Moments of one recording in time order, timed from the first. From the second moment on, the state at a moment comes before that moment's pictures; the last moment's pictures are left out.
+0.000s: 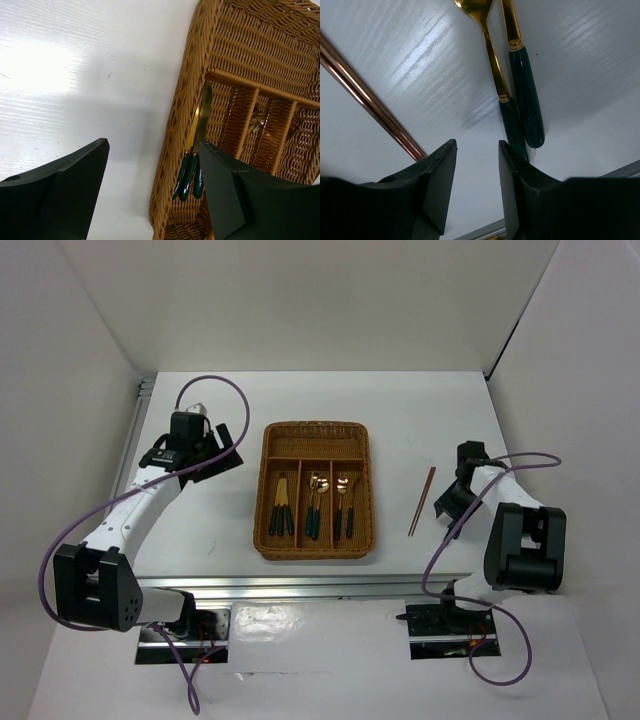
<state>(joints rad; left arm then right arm) -0.13 1.32 1.05 -0.52 0.02 -0.53 -0.15 1.48 0.85 -0.73 0.12 0.68</state>
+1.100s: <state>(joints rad) -0.13 1.32 1.04 -0.51 0.02 -0.53 -0.15 1.59 0.99 -0.90 0.17 0.67</state>
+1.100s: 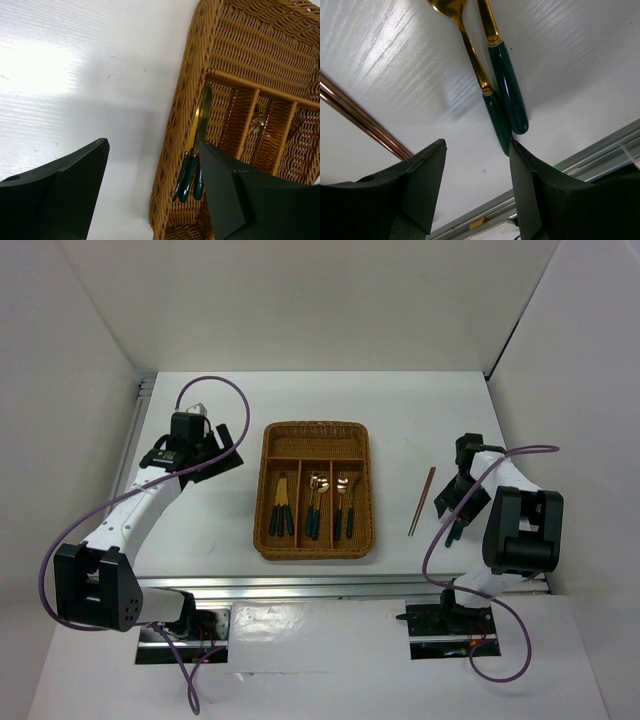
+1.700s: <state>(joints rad) -0.13 1.32 1.04 -0.51 0.02 -0.53 -0.15 1.68 0.99 -0.90 0.17 0.64</state>
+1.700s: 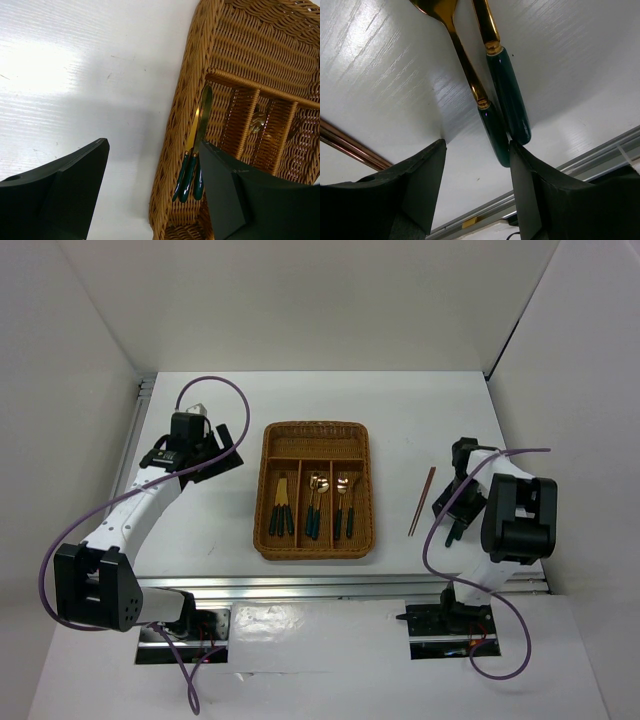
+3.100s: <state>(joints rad) -0.13 1.32 1.03 -0.51 0.02 -0.53 0.03 1.52 1.01 -0.80 0.08 0.67</state>
